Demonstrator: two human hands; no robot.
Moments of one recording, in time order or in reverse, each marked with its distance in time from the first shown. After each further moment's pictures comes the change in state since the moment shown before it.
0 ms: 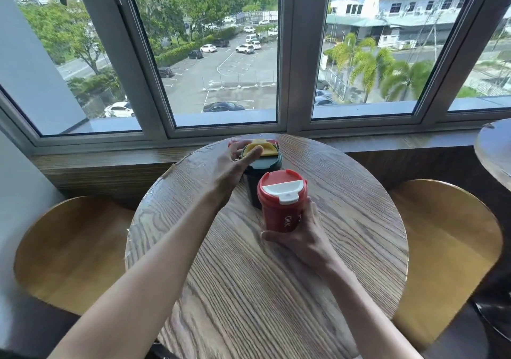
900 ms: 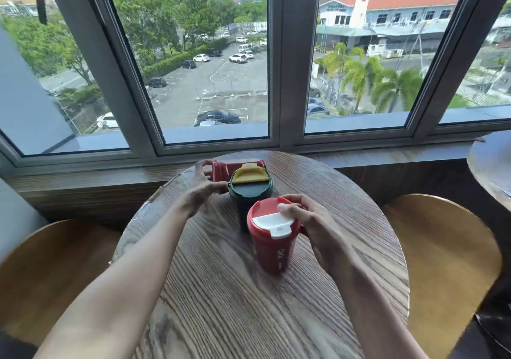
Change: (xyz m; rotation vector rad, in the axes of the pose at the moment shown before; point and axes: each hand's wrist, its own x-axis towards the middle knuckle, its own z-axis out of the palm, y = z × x) left_hand 0.062 -0.031 -0.049 0.158 -0.048 -0.127; right_hand 0.046 -0.036 -0.038 0.562 -0.022 0.196
